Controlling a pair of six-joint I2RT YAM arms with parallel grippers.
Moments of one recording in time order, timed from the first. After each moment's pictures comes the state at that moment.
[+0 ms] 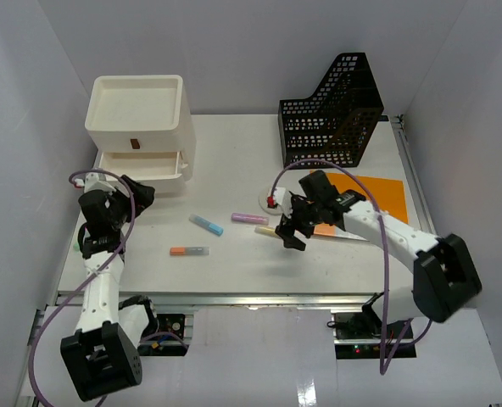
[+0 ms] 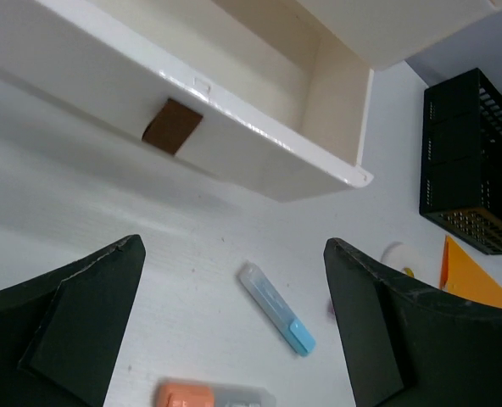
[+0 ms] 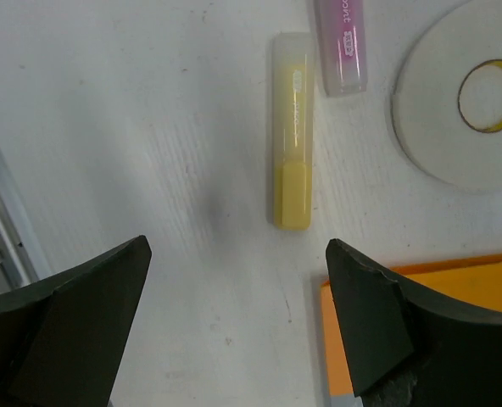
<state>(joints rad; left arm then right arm) 0.28 0.86 0.57 -0.09 0.28 -0.53 0.65 1.47 0.98 -0.55 -0.38 -0.57</state>
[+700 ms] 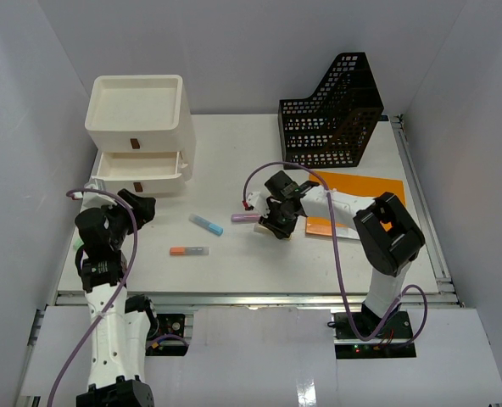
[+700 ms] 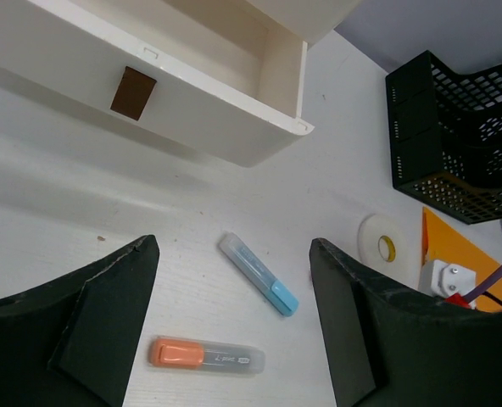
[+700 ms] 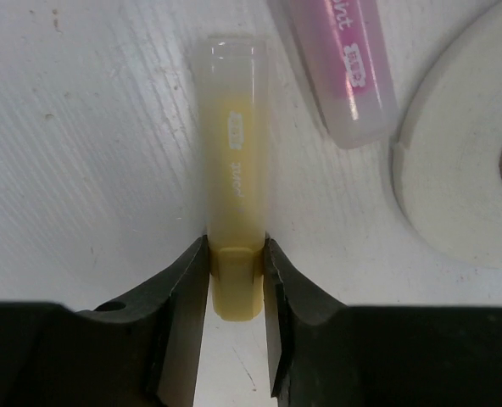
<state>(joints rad) 0.27 0.59 0.55 -0.25 0.31 -0.49 0.73 1.82 1.17 -0.56 -0.20 -0.53</state>
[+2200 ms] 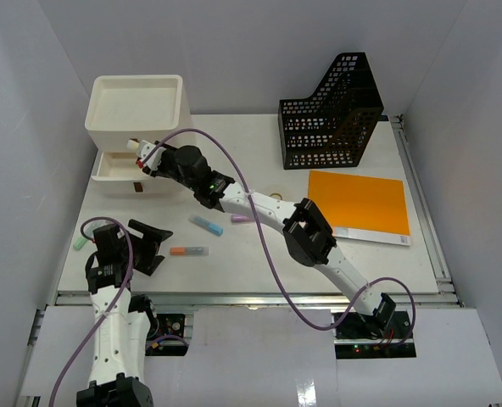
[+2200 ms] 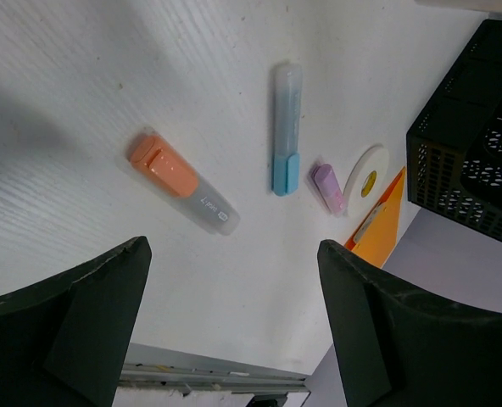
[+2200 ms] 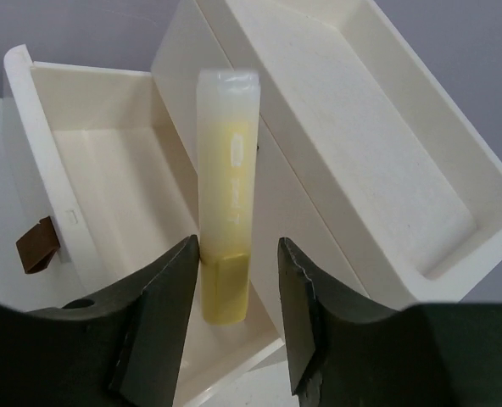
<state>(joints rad) 0.25 0.57 0.43 -0.67 0.36 -0.97 1.05 2.47 2.25 0.24 0.03 -0.59</state>
